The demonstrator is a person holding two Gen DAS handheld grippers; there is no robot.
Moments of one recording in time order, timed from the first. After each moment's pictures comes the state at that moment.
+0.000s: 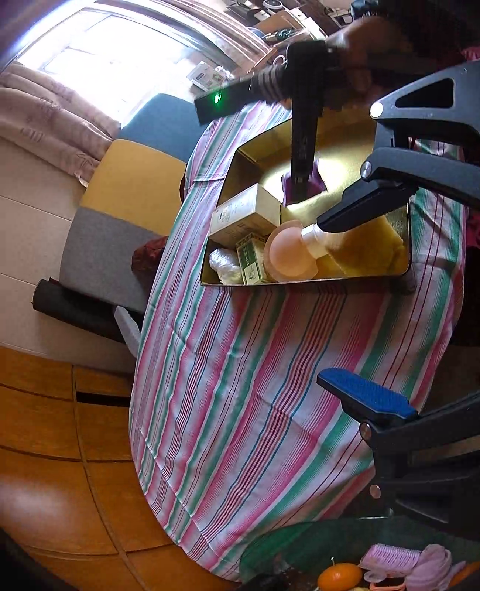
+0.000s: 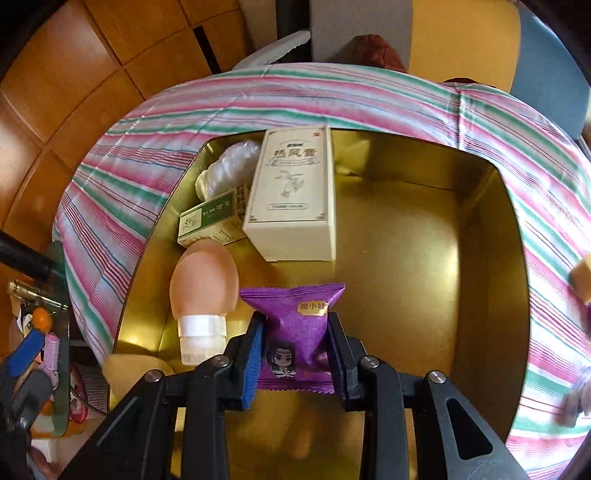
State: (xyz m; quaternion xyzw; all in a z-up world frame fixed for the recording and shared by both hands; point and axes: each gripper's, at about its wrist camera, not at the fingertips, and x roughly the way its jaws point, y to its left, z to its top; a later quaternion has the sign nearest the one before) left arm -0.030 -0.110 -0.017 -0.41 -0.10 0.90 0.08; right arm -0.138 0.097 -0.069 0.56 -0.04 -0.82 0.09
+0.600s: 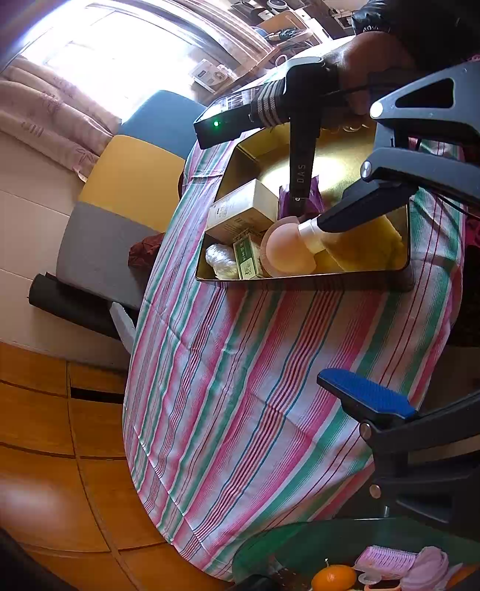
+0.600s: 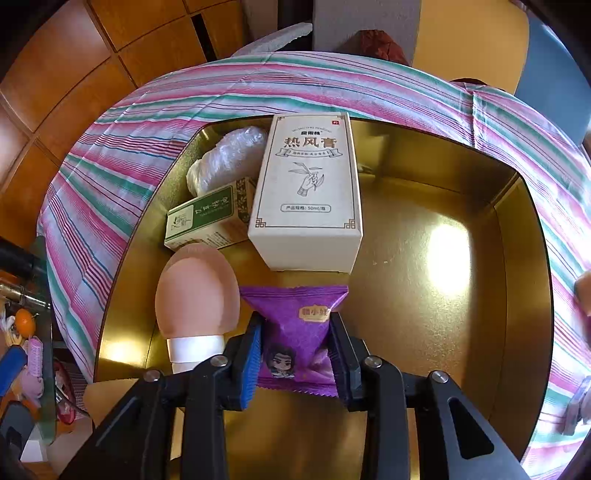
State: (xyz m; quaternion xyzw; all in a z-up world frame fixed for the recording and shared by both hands) left arm -0.033 -0.112 -0.020 -0.42 -0.11 0.90 0.07; right arm -0.154 0.083 -0.086 0.57 -0.02 -0.82 0.08
